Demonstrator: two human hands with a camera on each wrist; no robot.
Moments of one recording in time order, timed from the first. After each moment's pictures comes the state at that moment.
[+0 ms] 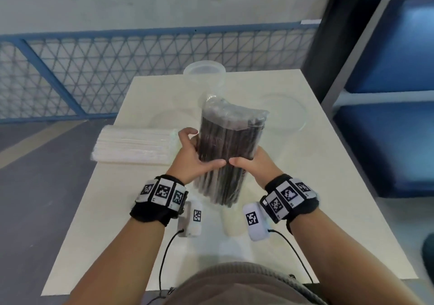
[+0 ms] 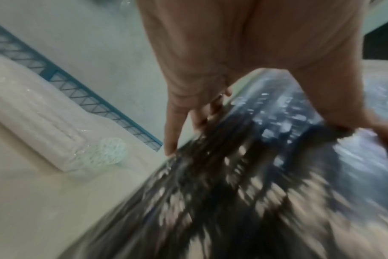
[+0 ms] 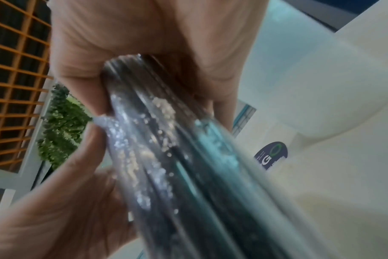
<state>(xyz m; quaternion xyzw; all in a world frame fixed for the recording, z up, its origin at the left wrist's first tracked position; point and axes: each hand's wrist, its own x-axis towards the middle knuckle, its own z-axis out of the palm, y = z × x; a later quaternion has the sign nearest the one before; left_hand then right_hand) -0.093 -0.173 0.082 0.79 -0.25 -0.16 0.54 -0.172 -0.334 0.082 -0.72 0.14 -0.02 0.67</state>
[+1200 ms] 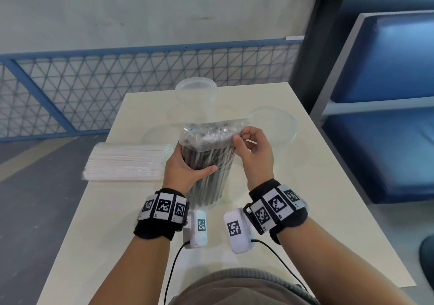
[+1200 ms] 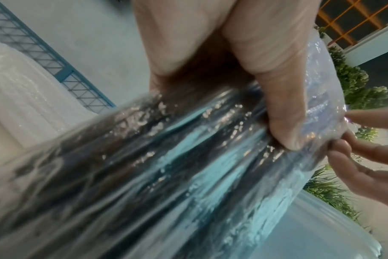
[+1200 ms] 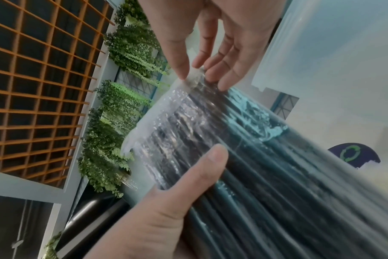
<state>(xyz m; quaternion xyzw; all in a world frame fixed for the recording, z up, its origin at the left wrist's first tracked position) -0.092 -0.179 0.088 0.81 -0.14 -0.06 0.57 -0.158 -0.320 0.111 -0.66 0.21 -0.32 0.65</state>
